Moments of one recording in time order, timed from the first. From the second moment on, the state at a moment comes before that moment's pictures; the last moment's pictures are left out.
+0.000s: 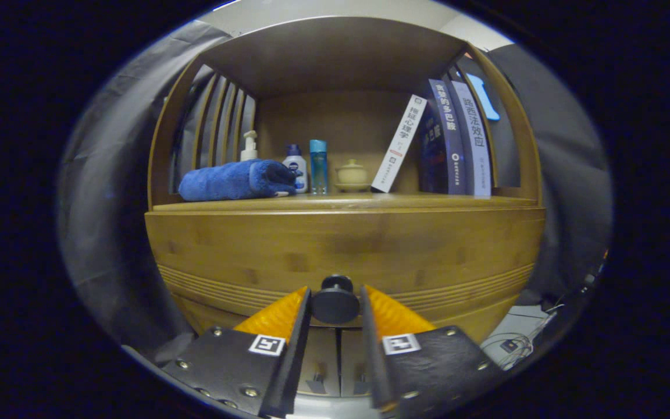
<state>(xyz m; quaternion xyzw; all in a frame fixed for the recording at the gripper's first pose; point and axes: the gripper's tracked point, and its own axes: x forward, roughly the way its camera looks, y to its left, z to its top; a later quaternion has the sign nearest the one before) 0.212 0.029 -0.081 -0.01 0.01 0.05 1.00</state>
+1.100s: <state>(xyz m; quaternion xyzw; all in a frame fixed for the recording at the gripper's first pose) 0.185 0.020 -0.101 -0.02 0.03 0.03 1.00</state>
